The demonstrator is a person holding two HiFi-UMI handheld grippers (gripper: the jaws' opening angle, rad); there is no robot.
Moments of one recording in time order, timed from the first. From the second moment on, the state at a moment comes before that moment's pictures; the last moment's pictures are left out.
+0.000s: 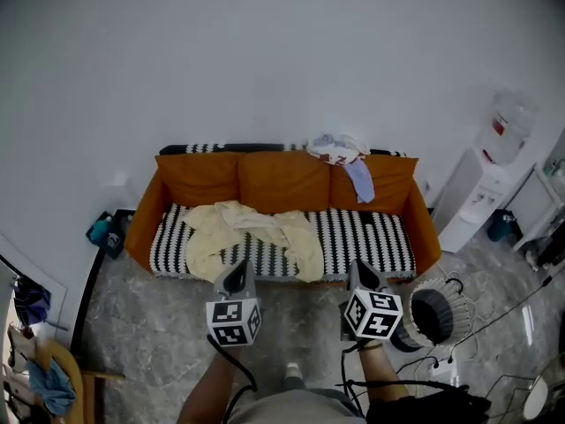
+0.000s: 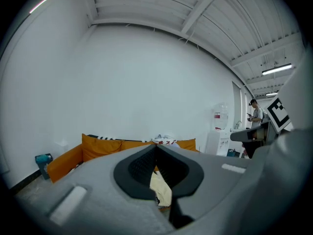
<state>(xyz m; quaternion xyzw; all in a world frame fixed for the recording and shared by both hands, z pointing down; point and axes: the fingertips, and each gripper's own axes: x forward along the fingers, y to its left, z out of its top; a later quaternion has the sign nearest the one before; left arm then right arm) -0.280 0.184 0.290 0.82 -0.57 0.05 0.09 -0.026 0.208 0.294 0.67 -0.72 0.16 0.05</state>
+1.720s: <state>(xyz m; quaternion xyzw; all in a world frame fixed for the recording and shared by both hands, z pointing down) -0.279 -0.203 0.318 0.82 -0.55 0.04 0.13 -0.024 -0.156 0.308 0.68 -0.71 0.16 0.08</state>
